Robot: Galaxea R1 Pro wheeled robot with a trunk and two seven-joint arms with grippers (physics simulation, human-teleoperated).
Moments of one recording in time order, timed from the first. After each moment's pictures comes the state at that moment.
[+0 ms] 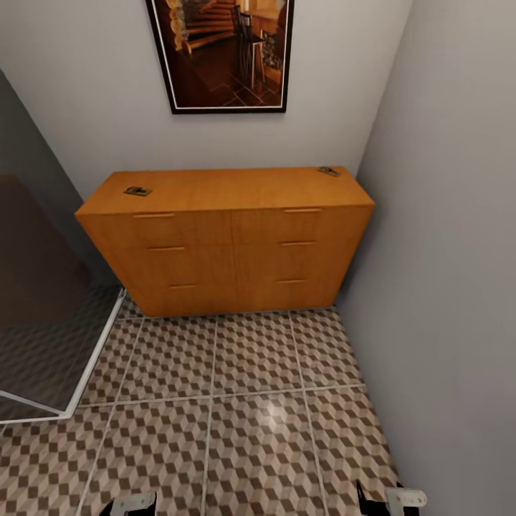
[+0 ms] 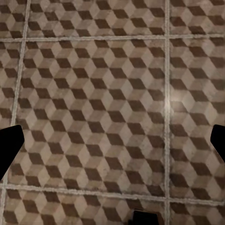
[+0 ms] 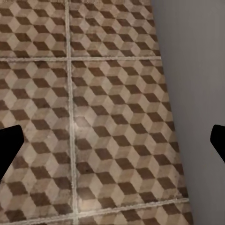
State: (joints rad) left arm -0.42 0.08 0.03 0.08 0.06 -0.67 0.04; right arm -0.38 -0.09 0.10 -0.03 -0.10 -0.75 -0.07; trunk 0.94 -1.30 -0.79
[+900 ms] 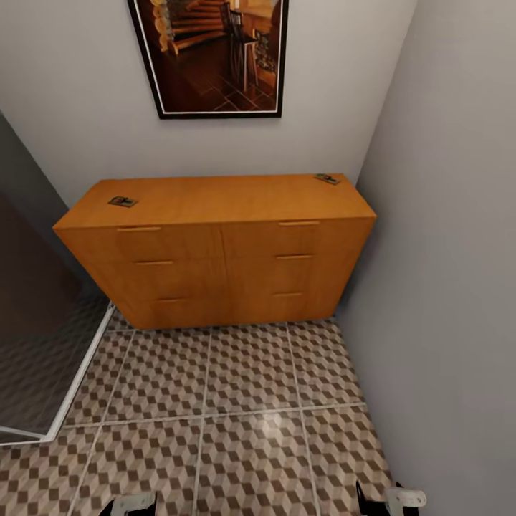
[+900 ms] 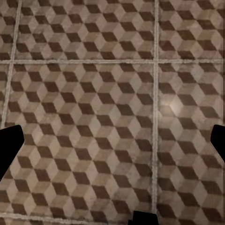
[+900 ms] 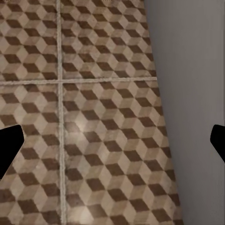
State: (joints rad) left arm -0.42 0.08 0.03 0.08 0.06 -0.67 0.04; right arm -0.38 -0.08 0.10 -0.03 -0.10 -0.75 -0.07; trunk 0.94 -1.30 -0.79
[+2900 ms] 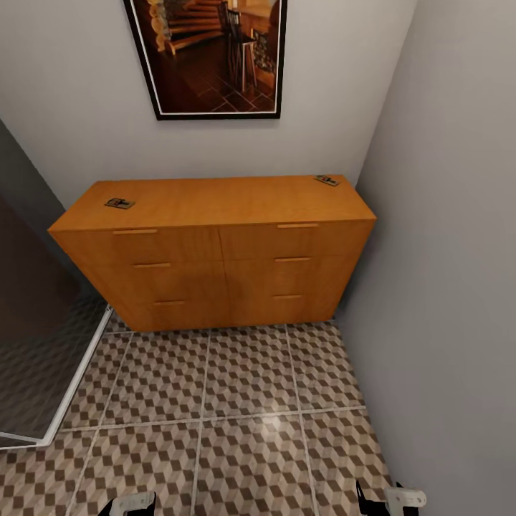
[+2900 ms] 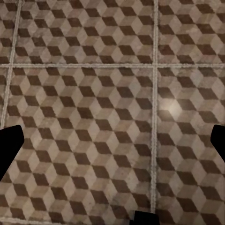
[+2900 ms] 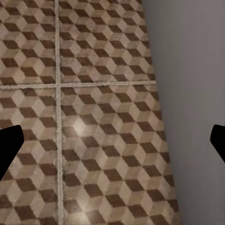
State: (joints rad) left arm -0.42 0.08 0.04 0.08 0.06 -0.67 0.04; right arm -0.38 -0.08 0.10 -0.03 -0.10 -0.75 -0.07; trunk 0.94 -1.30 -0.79
